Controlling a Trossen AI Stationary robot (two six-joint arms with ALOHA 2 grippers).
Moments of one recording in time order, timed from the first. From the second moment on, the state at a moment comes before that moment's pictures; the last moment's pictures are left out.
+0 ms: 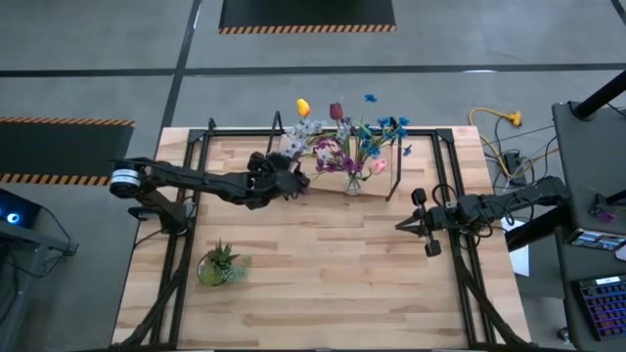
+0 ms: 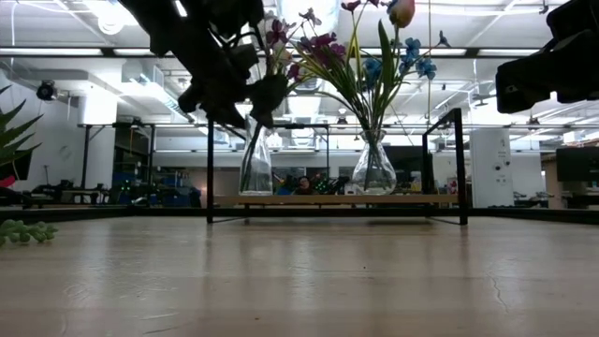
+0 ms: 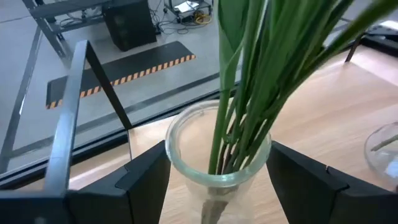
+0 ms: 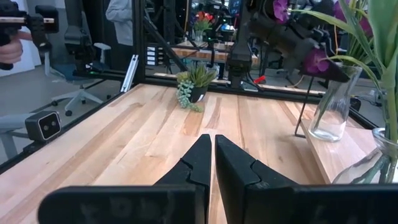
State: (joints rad) left arm 0.07 1.51 0.94 -0.09 -0.91 -0.55; right arm 0.27 0.16 0.01 0.11 0.11 -0.03
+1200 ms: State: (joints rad) left arm -0.02 1.20 0.94 -0.34 -0.81 -0.47; right arm 0.27 0.16 0.01 0.11 0.11 -0.02
